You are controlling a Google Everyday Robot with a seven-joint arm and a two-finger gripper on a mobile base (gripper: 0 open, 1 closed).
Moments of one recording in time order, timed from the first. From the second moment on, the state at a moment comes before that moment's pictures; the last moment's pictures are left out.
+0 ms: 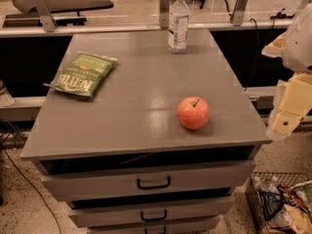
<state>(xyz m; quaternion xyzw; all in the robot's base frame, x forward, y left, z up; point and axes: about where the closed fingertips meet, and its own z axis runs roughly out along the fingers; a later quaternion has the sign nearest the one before) 0.438 -0.216 0.977 -0.60 0.78 -0.04 0.16</state>
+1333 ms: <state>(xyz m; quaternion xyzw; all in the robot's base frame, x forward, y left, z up) 0.615 -0.204 0.928 -0.60 0.76 0.03 0.26</state>
